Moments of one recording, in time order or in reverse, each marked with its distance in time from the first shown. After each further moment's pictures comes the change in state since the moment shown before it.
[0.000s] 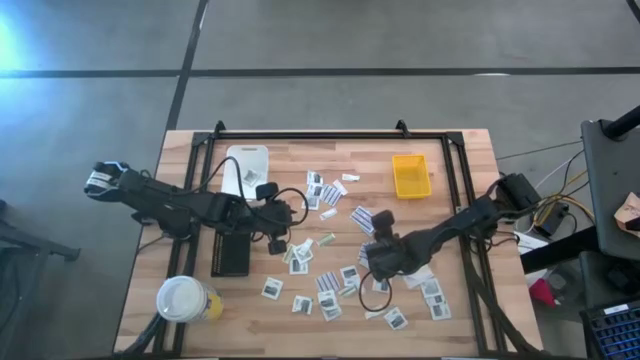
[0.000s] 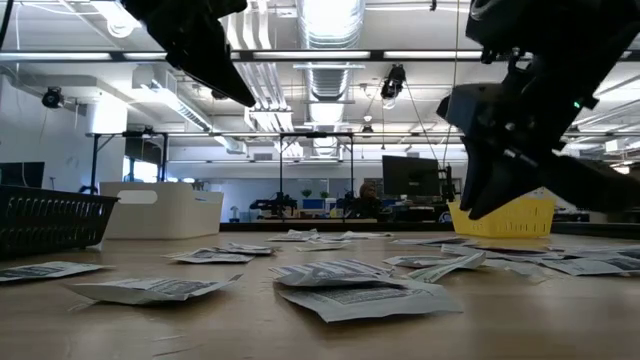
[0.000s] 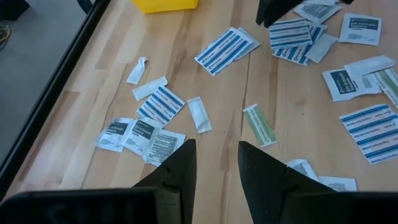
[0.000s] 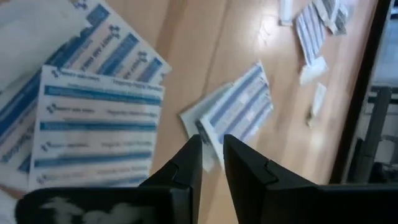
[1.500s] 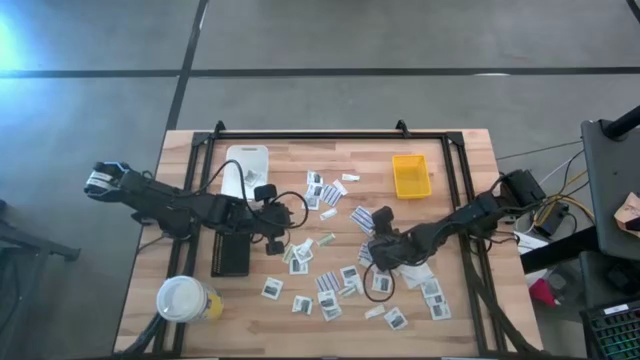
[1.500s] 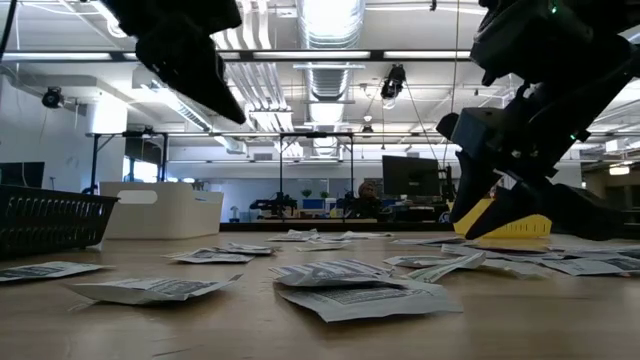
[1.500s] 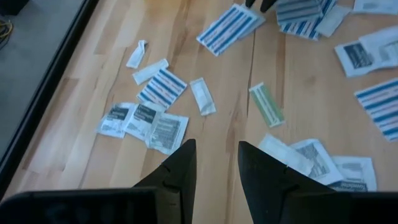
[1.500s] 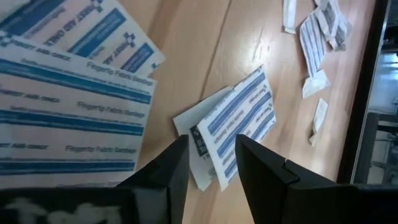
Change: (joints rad) left arm 0.001 0.000 -0.061 0.005 -0.008 0.010; right arm -0.059 -0.049 -0.206 0.351 0.000 -0.208
